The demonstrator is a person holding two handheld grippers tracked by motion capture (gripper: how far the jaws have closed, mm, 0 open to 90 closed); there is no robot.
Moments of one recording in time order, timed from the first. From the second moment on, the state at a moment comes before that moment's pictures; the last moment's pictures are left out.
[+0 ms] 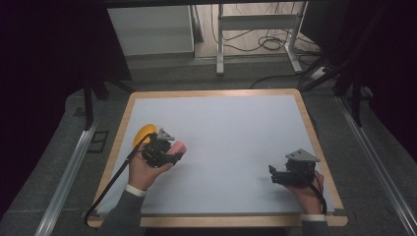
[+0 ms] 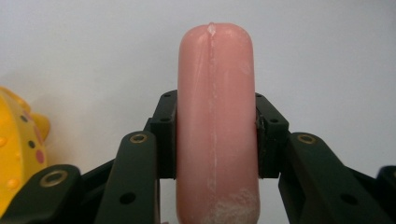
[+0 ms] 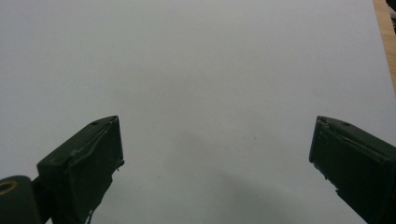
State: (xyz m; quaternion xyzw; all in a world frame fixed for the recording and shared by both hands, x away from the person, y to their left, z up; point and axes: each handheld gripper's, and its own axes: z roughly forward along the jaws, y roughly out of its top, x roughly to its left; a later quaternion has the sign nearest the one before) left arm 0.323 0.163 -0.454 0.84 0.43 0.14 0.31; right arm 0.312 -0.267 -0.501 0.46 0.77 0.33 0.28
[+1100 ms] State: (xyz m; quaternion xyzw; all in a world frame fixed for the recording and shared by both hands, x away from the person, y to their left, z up) left arm 0.323 0.188 -0.445 0.82 0.45 0.15 0.32; right arm 0.312 -0.268 -0.500 0.46 0.77 0.33 0.28
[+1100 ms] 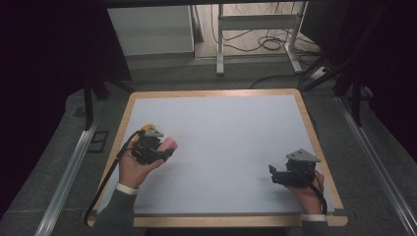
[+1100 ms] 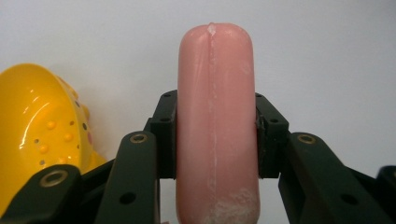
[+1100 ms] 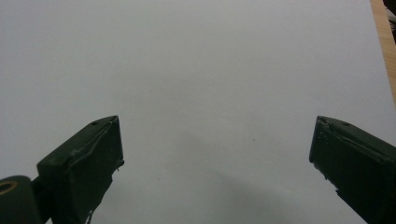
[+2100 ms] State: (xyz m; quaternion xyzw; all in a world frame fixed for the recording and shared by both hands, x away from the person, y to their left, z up) left arm 0.327 0.217 -0.435 0.80 0.48 0.17 0.32; right arm 0.312 -0.268 -0.500 0.46 0.77 0.33 0.28
